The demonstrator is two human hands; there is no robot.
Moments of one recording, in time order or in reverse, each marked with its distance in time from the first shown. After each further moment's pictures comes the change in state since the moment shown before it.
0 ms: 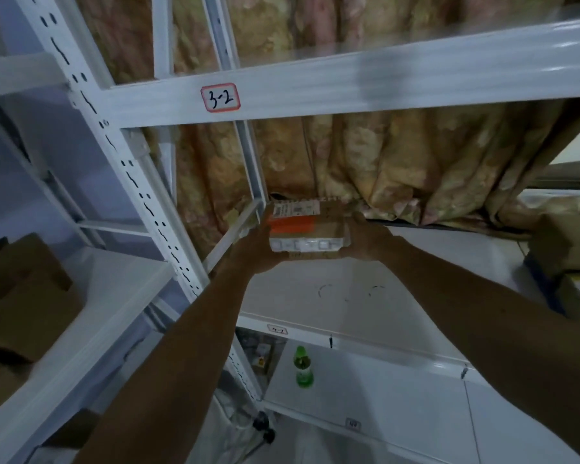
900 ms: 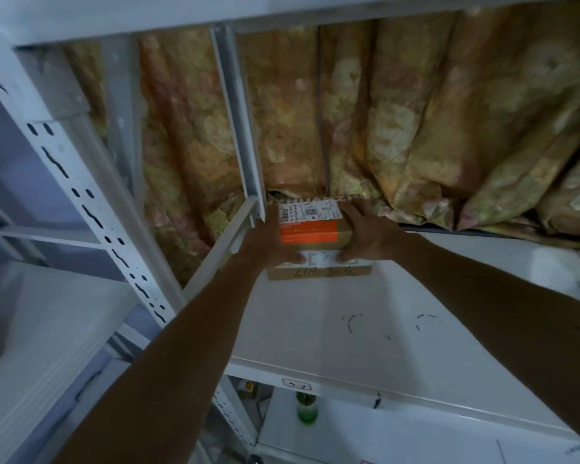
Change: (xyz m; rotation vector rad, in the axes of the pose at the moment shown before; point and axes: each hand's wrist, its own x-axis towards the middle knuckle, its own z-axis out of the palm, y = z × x) left_hand 0.164 -0.100 0.067 -0.099 -0.010 0.003; right_hand 0.125 -0.005 0.042 -0.063 0.137 -0.042
